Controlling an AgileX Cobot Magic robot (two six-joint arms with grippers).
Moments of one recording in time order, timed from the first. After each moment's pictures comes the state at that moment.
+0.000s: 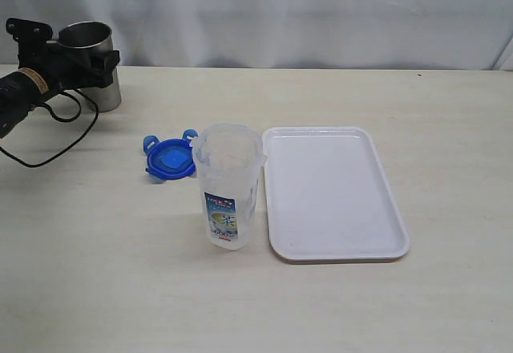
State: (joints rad) left arm 0.09 2.41 -1.43 0.63 -0.80 -0.41; right arm 0.03 0.00 0.00 -0.01 0.34 -0.08
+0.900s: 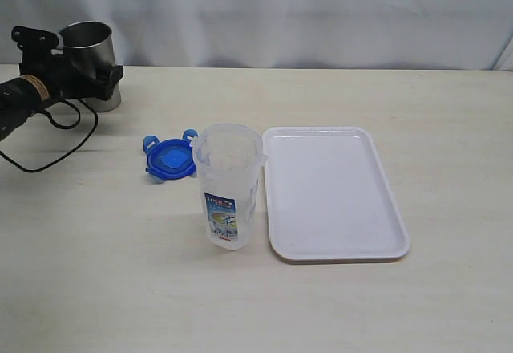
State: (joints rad) left arm 0.09 2.42 -1.43 0.68 -0.71 -0.41; right arm 0.03 0.00 0.00 -0.01 0.34 -0.08
